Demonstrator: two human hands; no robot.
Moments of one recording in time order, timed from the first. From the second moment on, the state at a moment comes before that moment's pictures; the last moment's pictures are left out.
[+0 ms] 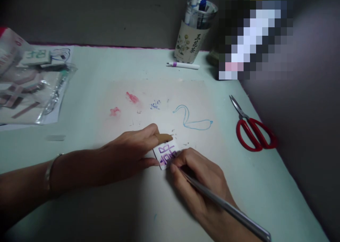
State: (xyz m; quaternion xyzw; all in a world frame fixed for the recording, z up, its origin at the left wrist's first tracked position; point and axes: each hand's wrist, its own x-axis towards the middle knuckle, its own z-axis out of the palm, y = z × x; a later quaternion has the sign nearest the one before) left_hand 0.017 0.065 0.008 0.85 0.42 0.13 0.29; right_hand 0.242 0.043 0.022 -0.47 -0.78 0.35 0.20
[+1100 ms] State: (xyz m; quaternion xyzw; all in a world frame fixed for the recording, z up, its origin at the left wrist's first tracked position) left_hand 0.018 0.057 -0.002 0.80 0.44 0.20 0.36; right_hand 0.242 0.049 0.014 -0.50 -0.69 0.46 0.27
